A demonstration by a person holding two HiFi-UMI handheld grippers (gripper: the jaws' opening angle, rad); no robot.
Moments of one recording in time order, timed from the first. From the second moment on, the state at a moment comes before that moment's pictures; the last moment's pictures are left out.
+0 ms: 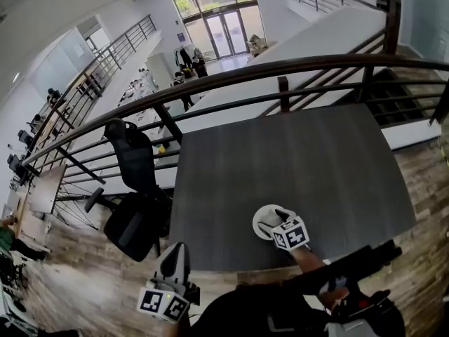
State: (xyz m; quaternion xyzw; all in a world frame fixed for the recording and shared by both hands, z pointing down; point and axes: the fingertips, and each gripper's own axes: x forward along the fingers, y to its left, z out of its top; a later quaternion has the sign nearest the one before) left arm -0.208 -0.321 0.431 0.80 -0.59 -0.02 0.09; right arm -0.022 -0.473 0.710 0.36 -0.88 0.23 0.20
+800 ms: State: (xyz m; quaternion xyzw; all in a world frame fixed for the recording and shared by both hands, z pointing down) left arm -0.238 -0.305 0.436 0.77 -0.63 -0.01 0.11; right arm -0.026 -0.465 0.789 0.36 -0.84 0.21 0.34
